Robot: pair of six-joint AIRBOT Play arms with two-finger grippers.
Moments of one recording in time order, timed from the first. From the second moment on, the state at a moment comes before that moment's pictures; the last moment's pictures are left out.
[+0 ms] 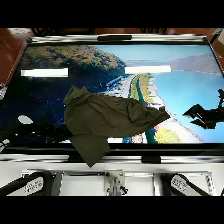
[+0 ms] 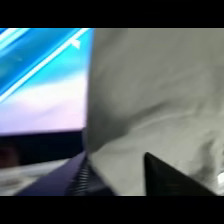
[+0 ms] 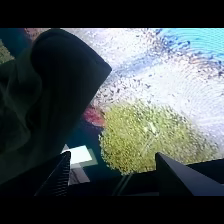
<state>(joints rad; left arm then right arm) 0.14 -1.21 0.55 0.88 -1.08 -1.36 -0.58 -1.21 1.00 -1.12 1.32 1.37</state>
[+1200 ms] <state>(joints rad) 0.13 -1.19 0.60 0.84 -1.04 -1.31 -0.37 -1.39 0.74 -0.79 0.80 1.37</state>
